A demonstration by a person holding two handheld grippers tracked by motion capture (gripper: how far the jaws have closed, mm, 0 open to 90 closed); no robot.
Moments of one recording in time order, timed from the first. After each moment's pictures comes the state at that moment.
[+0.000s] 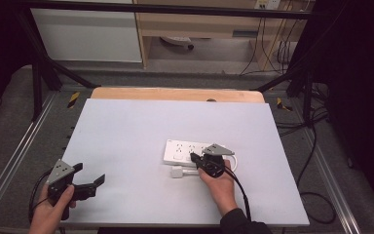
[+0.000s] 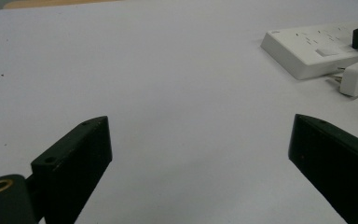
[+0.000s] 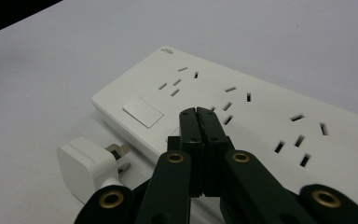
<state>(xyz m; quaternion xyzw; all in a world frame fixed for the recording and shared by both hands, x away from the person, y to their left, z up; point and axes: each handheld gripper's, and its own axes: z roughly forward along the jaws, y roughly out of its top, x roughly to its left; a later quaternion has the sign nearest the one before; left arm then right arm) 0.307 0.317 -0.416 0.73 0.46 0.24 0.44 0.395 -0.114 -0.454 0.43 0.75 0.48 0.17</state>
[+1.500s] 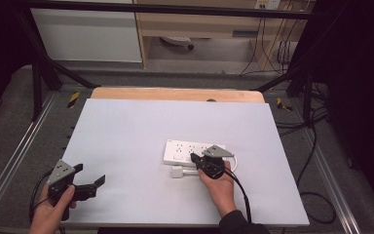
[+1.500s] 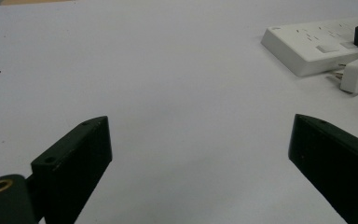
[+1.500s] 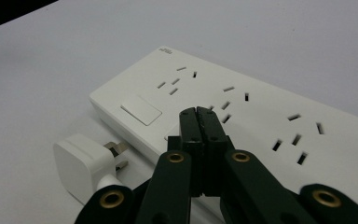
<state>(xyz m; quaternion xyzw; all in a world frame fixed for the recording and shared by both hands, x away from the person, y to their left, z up) 0.308 0.316 -0.417 0.73 0.46 0.23 0.44 0.392 -0.114 -0.456 0.42 0.75 0.47 0.19</state>
